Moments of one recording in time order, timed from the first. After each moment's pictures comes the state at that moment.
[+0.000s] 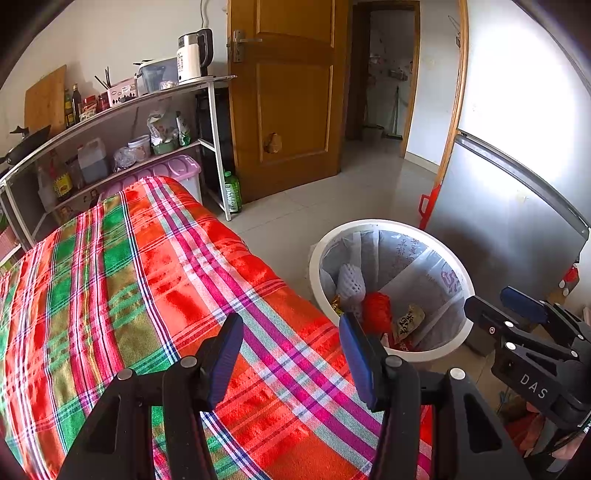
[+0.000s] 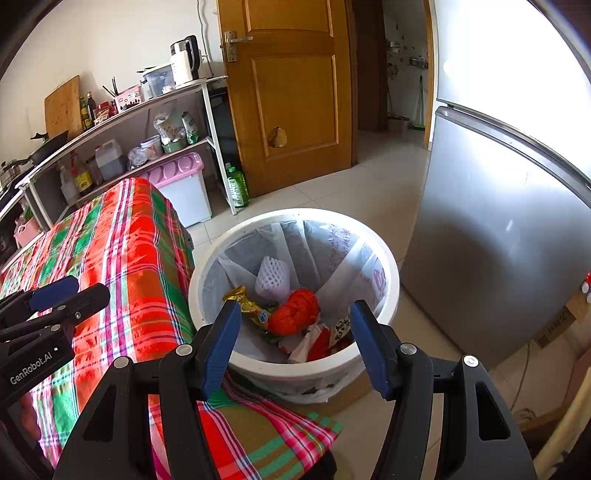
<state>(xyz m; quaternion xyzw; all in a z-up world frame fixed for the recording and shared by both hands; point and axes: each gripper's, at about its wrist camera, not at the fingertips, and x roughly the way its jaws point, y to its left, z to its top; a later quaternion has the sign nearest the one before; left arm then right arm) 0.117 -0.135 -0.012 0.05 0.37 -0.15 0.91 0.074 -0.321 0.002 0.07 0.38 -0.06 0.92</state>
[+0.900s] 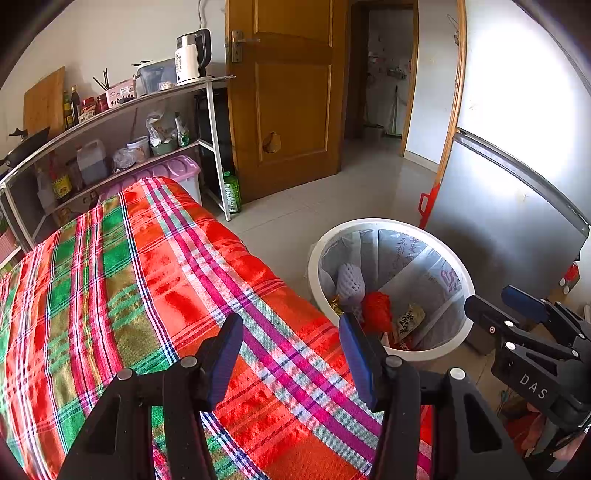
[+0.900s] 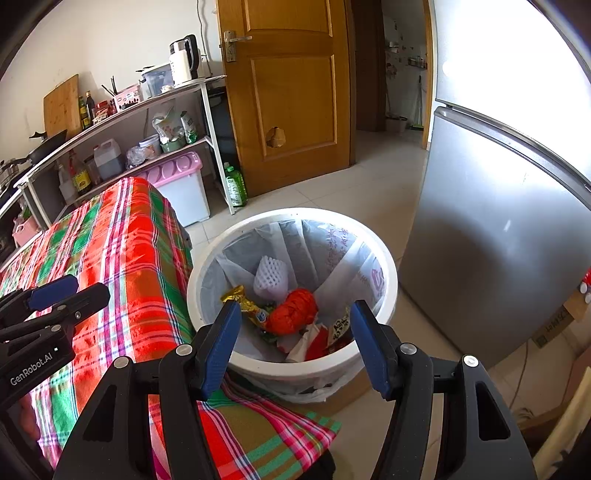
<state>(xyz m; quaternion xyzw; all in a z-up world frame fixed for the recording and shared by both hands) 0.116 -0.136 -0.014 0.05 0.37 -0.15 0.91 0.073 -0.322 0.002 0.07 0.38 -0.07 0.92</state>
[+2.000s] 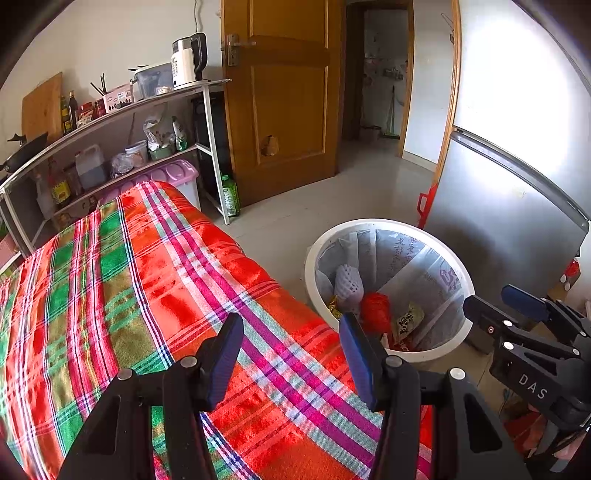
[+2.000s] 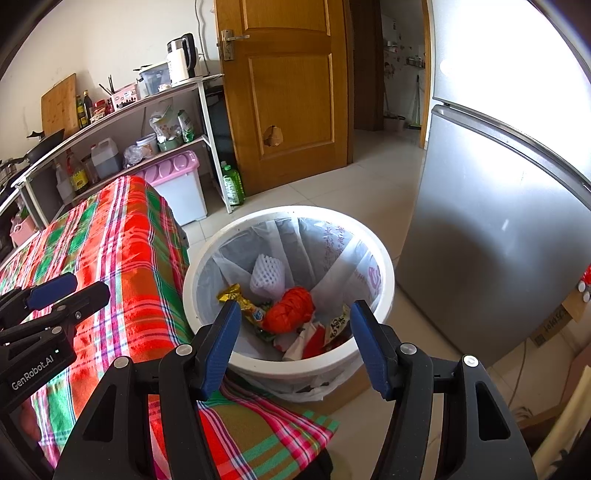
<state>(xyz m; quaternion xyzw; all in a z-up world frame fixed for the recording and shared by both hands) 0.115 -0.141 -0.015 0.06 0.37 -0.15 0.92 0.073 -0.323 -0.001 0.07 0.38 -0.07 0.92</state>
